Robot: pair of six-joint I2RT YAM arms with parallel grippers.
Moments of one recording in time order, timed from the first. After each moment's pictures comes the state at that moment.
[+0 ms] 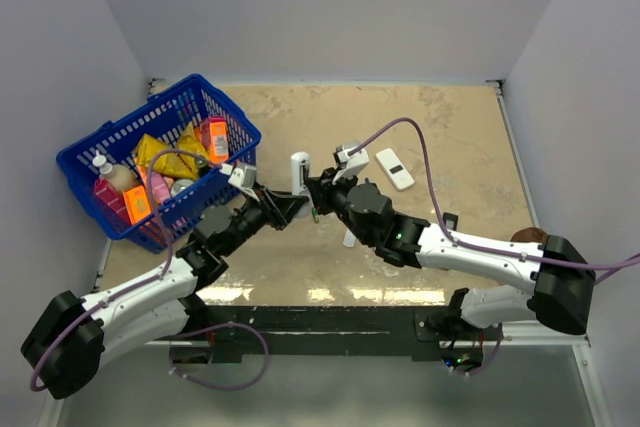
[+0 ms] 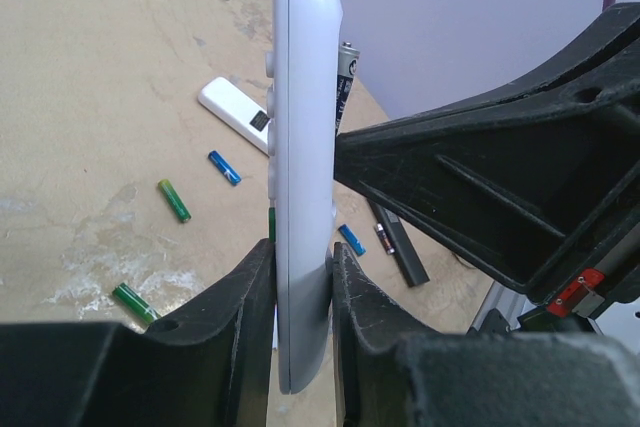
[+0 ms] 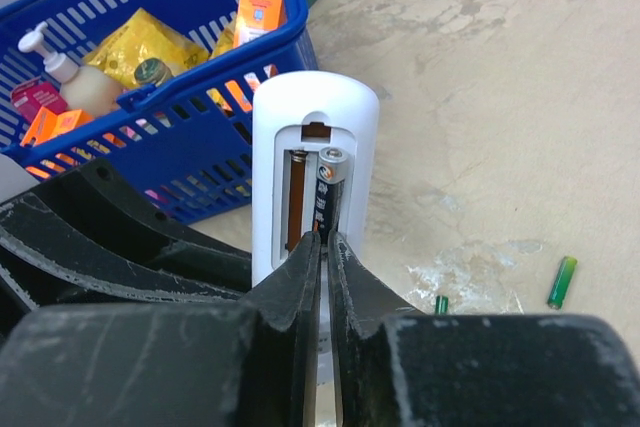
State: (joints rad) left arm -0.72 0.91 0.31 0.65 0.06 -0.63; right arm 1.08 1.28 0.83 0.32 0.50 0.40
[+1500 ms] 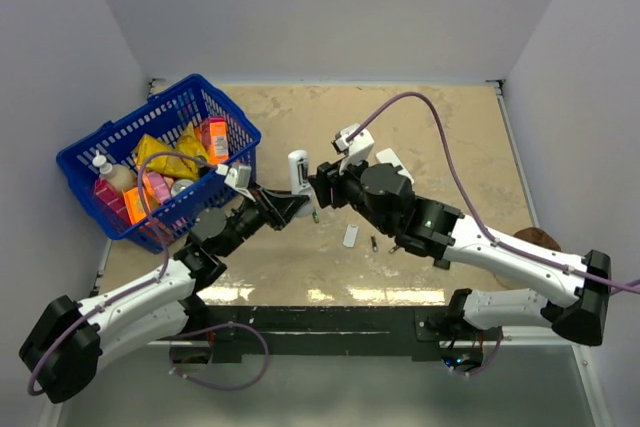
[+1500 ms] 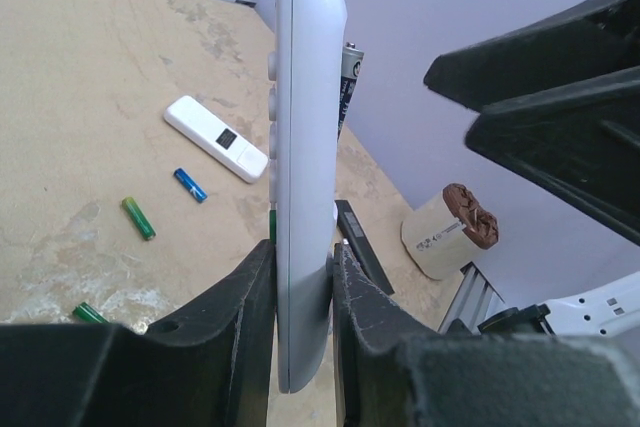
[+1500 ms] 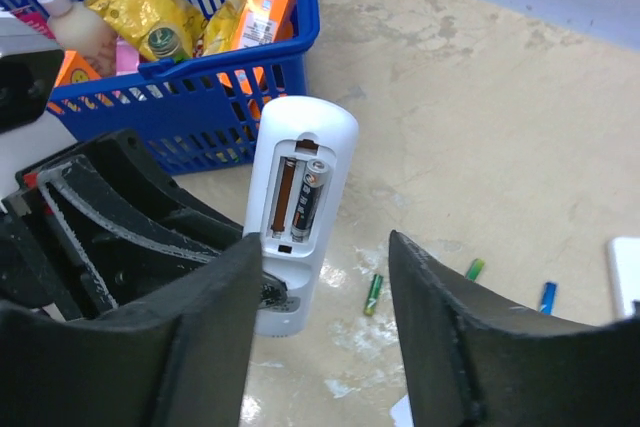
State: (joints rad) left arm -0.72 0.88 0.30 0.69 0.07 -0.68; right arm 1.08 1.17 1.06 -0.11 0.43 0.25
